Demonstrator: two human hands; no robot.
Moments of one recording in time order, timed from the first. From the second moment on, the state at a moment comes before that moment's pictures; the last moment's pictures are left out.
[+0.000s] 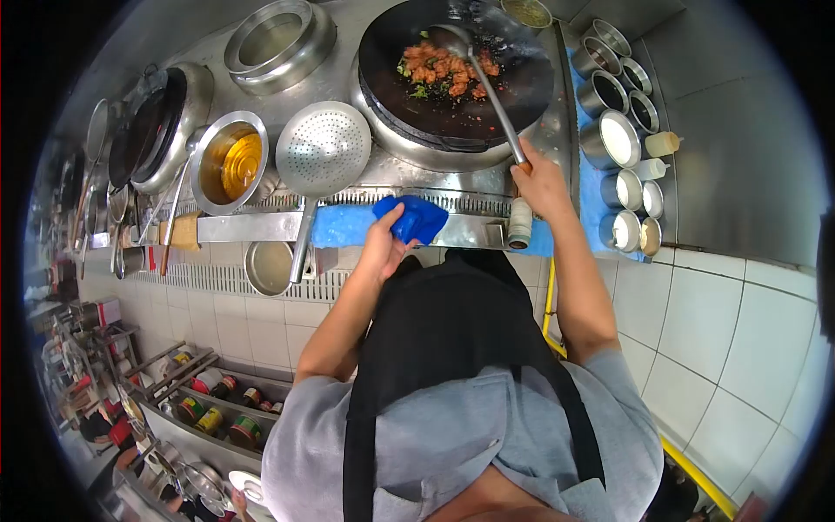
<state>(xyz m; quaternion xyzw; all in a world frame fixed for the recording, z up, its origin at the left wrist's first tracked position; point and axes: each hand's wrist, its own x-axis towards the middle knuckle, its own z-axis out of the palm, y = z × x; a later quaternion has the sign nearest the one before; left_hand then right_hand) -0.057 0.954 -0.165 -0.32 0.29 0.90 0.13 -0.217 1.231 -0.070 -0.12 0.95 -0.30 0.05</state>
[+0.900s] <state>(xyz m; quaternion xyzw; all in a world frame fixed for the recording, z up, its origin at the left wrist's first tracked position) 0.012 0.957 -0.161 -0.38 0.29 0.88 0.05 -0.178 1.251 -0.067 -0.08 0.93 -0.37 0.03</state>
